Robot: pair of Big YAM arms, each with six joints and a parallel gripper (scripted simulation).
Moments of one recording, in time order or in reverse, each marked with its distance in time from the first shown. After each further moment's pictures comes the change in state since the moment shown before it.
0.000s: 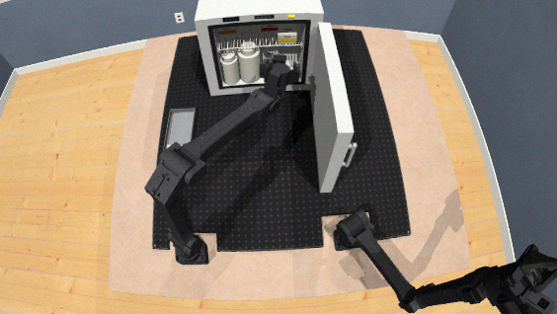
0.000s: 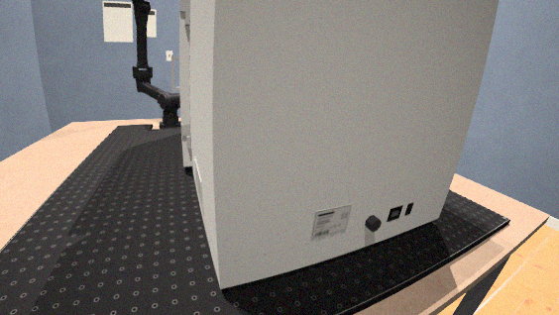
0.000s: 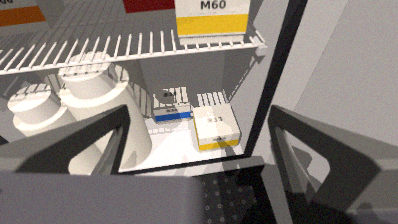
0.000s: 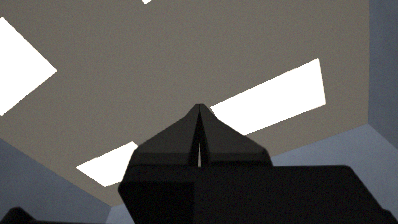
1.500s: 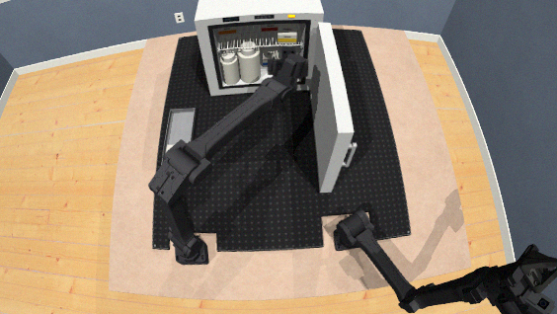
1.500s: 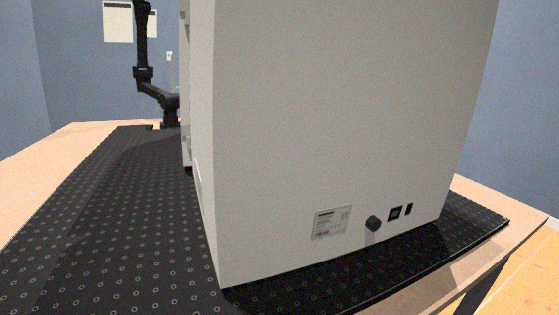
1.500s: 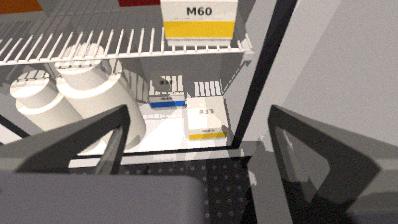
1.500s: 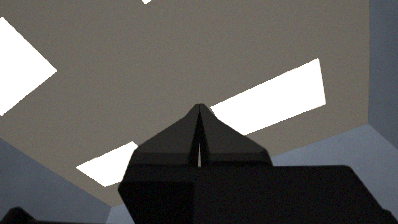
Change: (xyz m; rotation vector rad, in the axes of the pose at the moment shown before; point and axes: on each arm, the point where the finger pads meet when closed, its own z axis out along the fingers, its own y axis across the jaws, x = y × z) left arm -0.020 -0.024 -0.003 -0.070 0.117 -0.042; right arm 0.000 0.000 0.000 0.000 0.000 0.000
